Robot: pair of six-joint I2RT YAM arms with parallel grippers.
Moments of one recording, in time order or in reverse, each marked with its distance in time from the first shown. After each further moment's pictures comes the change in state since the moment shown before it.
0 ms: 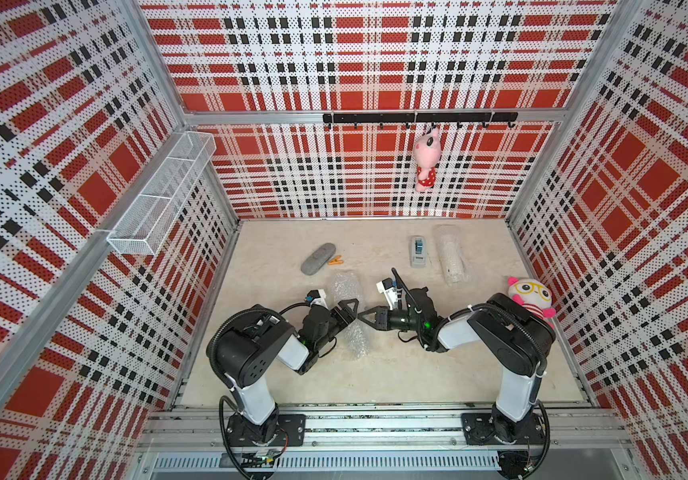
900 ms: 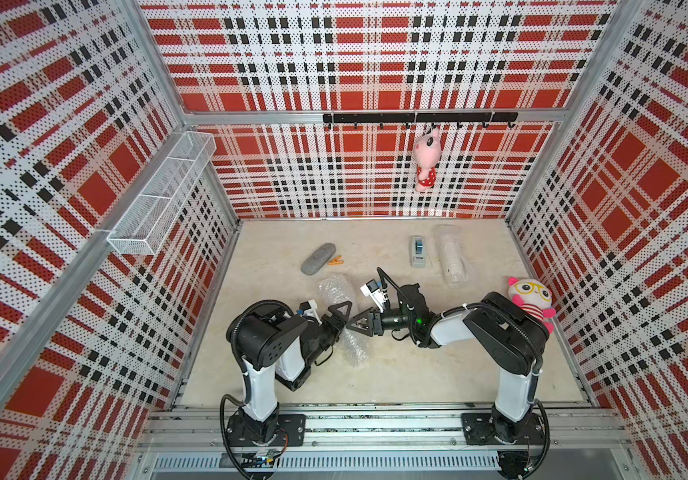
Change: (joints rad) left arm 0.002 0.161 -0.153 0.467 0.041 -0.234; right arm 0.031 0.029 0.088 -0.018 -0.196 -0.134
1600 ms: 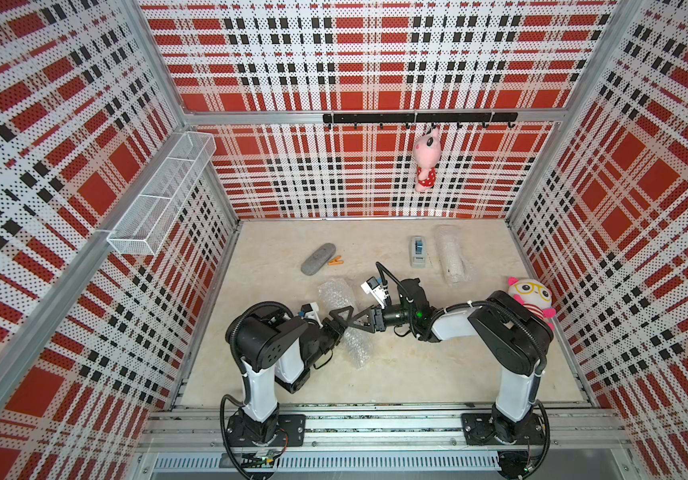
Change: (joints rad) left arm -0.008 -0.029 -0.024 -0.032 0.016 0.012; right arm -0.044 -0.034 0.045 -0.173 -0.032 -0.053
